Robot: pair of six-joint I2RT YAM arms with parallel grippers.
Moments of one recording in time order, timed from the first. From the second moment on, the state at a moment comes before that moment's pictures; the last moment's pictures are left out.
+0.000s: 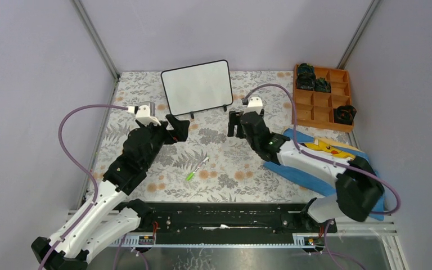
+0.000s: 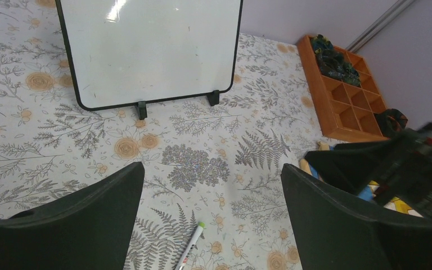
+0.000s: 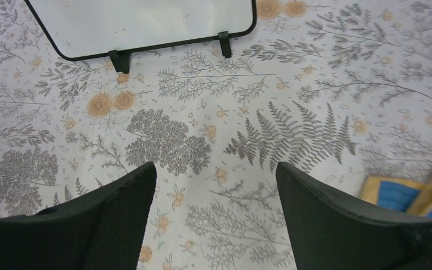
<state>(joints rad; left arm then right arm) -0.58 0.73 0.73 -0.16 -0.27 -0.46 0.80 1.37 0.90 0.00 0.48 0.40</state>
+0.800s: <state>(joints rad) -0.58 0.72 0.73 -0.15 -0.25 -0.45 0.59 2.06 1.36 0.13 0.26 0.38</state>
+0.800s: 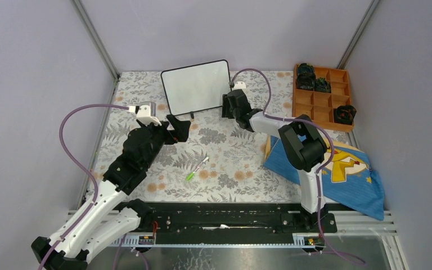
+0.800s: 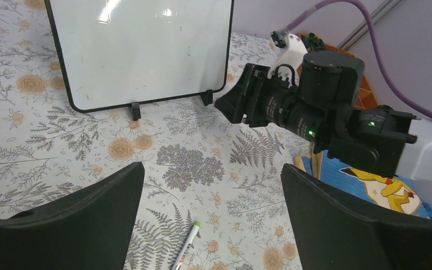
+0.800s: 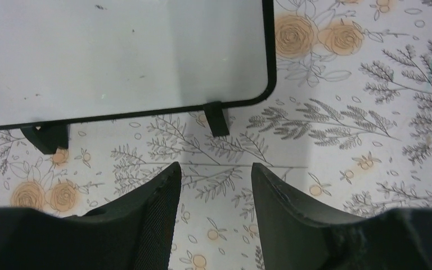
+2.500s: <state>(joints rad) -0.58 0.75 0.73 -0.15 -0.25 -0.45 0.55 2.30 1.64 -0.01 0.14 0.33</state>
